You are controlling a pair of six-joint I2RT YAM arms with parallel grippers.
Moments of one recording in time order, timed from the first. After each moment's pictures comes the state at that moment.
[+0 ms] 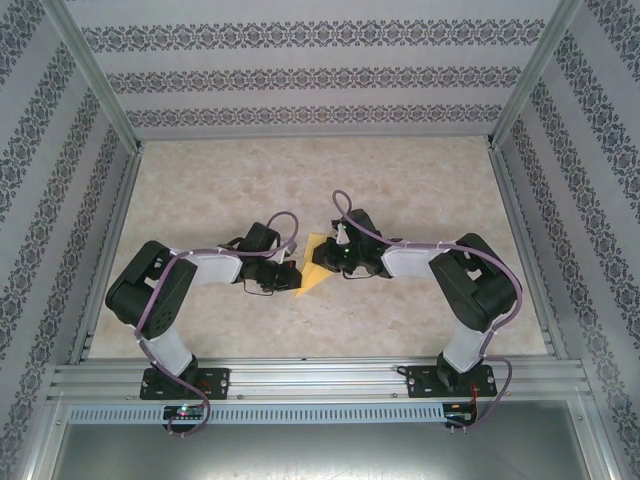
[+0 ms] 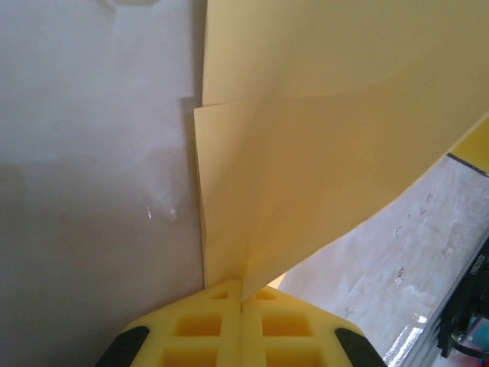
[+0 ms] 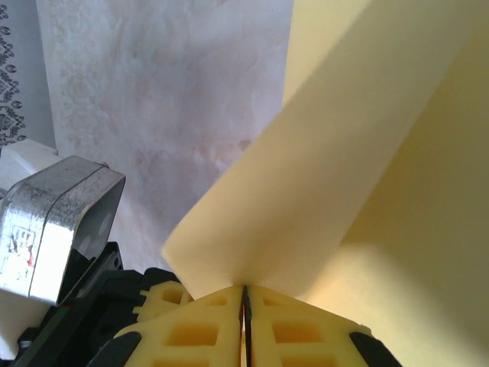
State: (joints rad) left arm -0.48 1.71 0.75 -0.11 0.59 -0.56; right arm 0.61 1.77 0.84 0.16 -0.50 0.94
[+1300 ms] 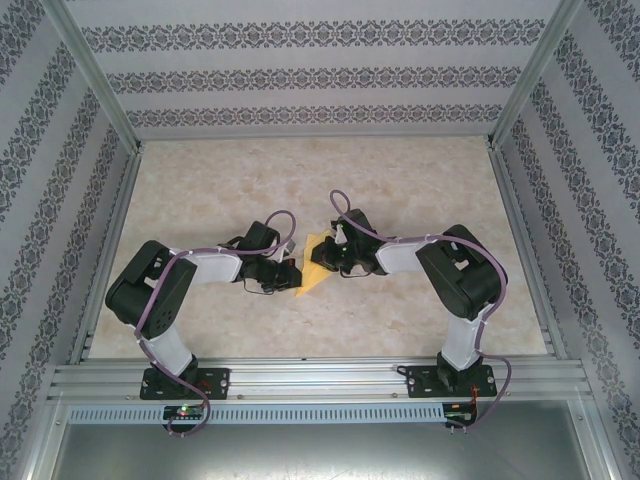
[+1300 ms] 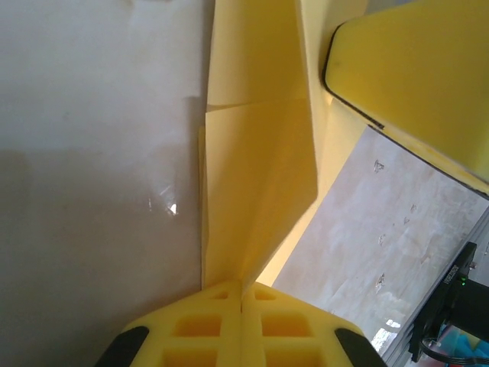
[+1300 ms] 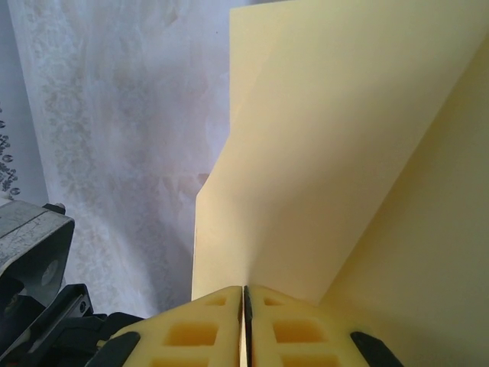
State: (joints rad) left arm -0.48 1.71 0.76 -0.11 0.61 -0.63; right arm 0.59 1.86 0.86 0.19 -0.50 0.97
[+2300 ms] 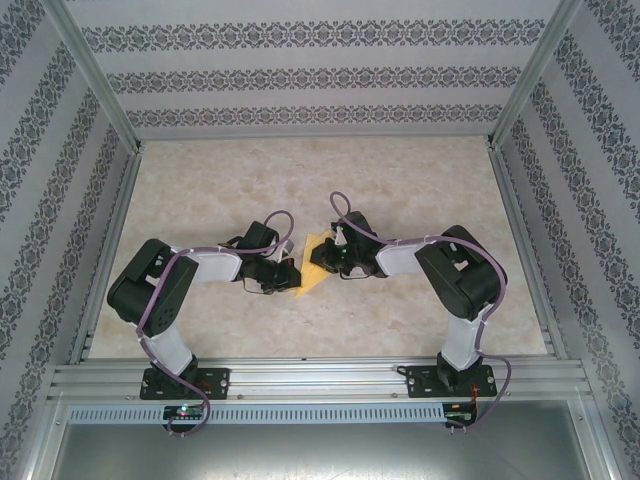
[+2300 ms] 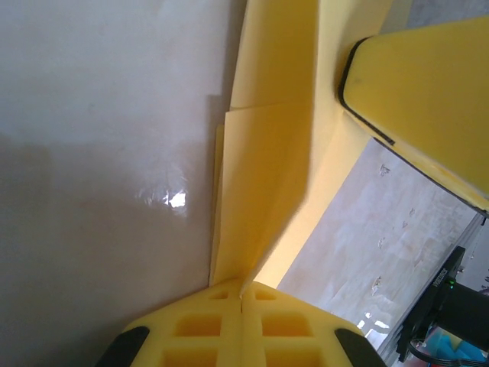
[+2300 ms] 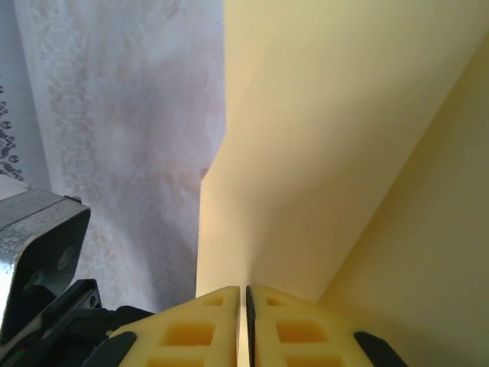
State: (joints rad) left arm -0.47 1.73 0.76 -0.11 0.63 -0.66; right arm 0.59 1.86 0.84 0.23 -0.50 0.99
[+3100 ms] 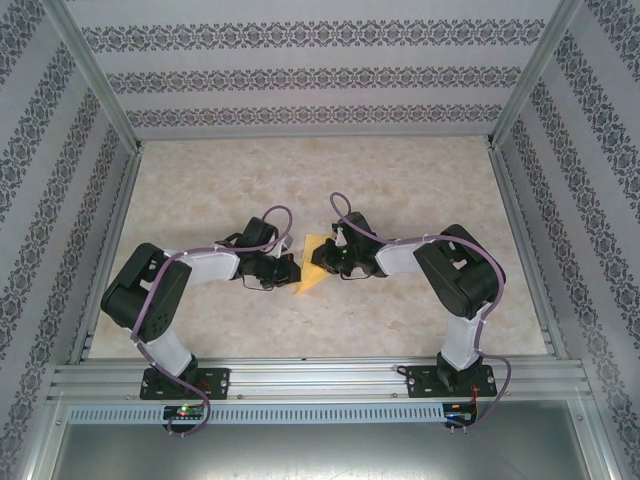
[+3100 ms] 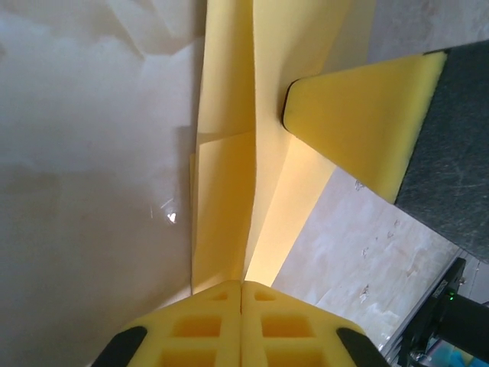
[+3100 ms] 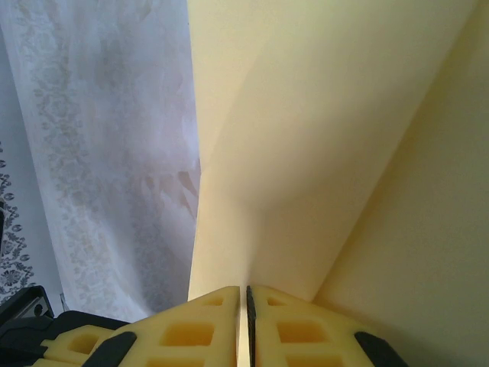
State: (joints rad) left arm -0.47 1.69 0.78 -0.14 0.58 -0.66; right arm 0.59 1.88 0.85 0.21 -0.49 0.99
